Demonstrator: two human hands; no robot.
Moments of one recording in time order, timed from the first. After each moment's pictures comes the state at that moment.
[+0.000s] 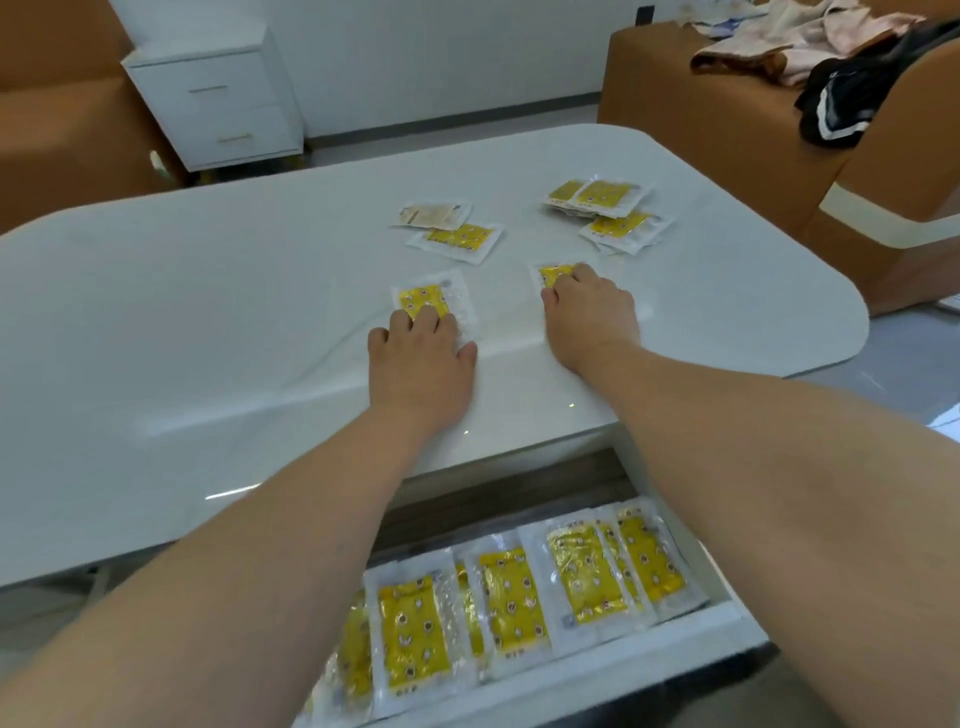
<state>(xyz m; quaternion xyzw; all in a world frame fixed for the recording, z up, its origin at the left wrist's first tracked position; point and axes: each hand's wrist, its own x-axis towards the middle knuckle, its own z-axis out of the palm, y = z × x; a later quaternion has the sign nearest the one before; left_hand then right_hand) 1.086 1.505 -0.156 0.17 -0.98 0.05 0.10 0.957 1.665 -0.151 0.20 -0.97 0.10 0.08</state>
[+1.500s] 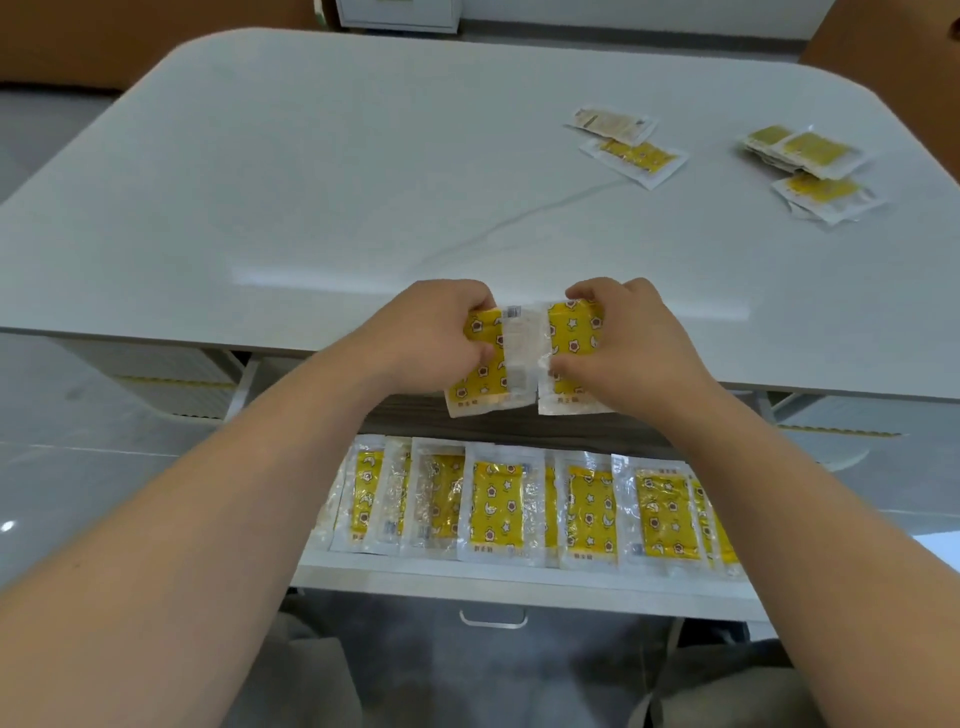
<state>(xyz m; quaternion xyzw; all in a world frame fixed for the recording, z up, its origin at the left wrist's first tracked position) 1.256 1.458 -0.098 0.22 -0.93 -0.29 -0.05 1.134 1.625 -0.118 0.33 -0.91 0.23 -0.13</state>
